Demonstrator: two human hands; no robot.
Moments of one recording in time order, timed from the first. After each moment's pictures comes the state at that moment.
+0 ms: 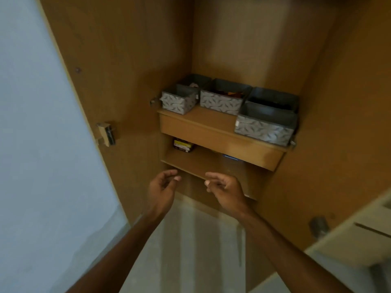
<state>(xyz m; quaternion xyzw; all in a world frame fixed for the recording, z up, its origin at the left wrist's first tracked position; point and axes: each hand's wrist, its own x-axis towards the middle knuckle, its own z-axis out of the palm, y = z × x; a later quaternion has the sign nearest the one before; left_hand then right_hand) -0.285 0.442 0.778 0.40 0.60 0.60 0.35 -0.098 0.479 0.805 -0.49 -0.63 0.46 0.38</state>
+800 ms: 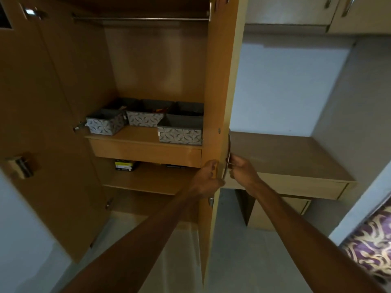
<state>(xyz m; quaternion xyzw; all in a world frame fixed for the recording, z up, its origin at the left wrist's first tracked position) 0.073 0.402 0.892 0.68 0.47 0.30 0.48 0.222 0.405 0.900 -0.59 -0.57 0.37 0.44</state>
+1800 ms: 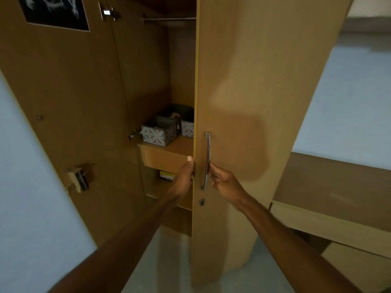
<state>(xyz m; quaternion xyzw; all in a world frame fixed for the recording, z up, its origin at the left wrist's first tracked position) -0.210 0.590 0.884 0.54 0.49 0.48 0.48 -0.056 0.614 0.871 -0.43 -0.66 0.49 0.37</state>
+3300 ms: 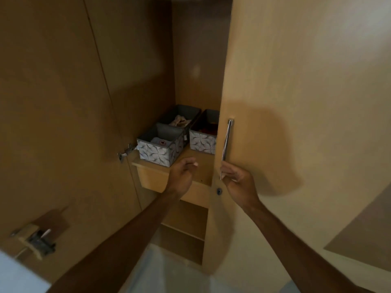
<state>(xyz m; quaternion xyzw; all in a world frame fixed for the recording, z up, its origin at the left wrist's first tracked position) -0.312 0.886 0.832 0.49 0.53 0.55 0.42 -0.133 0.871 0.837 -0.51 -0.62 0.37 0.48</state>
